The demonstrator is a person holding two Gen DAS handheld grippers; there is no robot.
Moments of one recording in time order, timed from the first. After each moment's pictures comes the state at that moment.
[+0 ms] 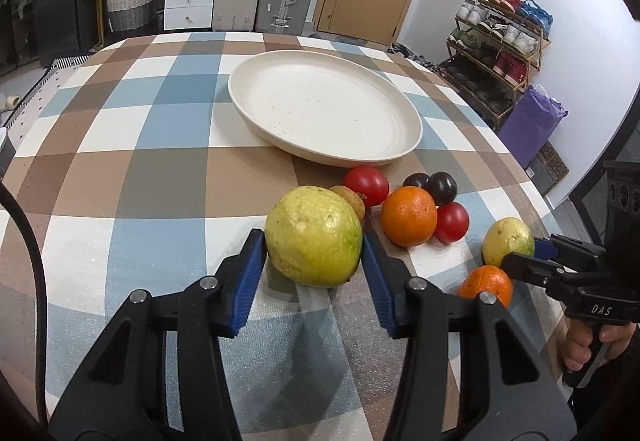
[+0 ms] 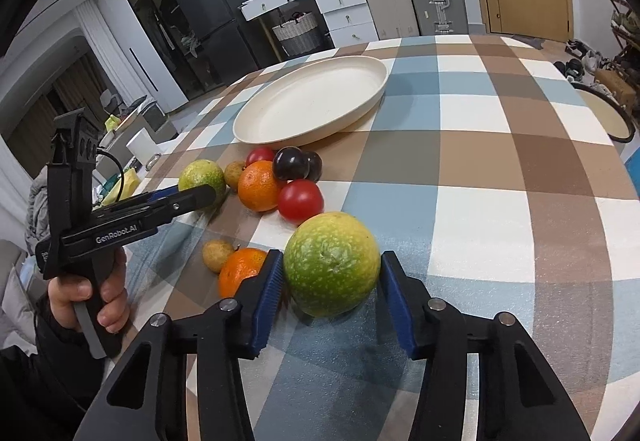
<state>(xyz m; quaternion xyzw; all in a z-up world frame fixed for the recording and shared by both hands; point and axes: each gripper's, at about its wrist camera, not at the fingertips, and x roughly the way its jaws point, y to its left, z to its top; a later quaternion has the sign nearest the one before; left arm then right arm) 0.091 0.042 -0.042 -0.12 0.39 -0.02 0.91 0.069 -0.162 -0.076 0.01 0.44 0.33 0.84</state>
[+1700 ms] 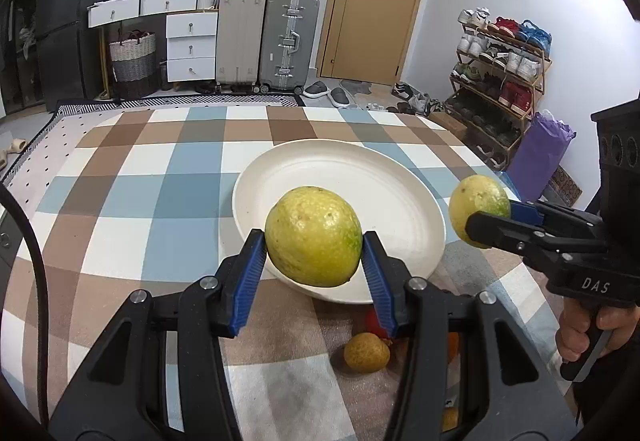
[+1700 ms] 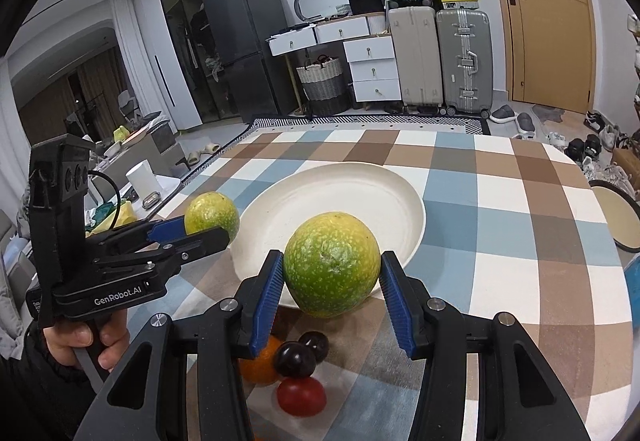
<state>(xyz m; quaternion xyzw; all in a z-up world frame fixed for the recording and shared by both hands) 0.154 0.061 -0.005 -0.09 0.32 0.00 0.94 0.157 -0.098 -0.030 -0.03 0.34 0.36 0.87</state>
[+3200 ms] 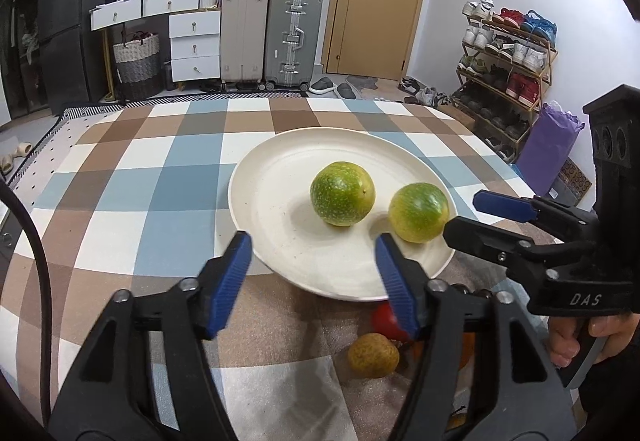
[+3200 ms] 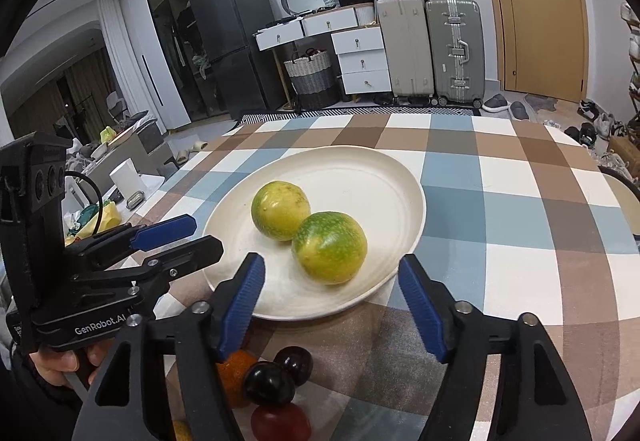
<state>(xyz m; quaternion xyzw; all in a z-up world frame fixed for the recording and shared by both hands) 0.158 0.055 -0.022 -0.07 0.32 0.02 0.94 0.173 -0.086 -0.056 -0.02 0.35 0.34 0.87</state>
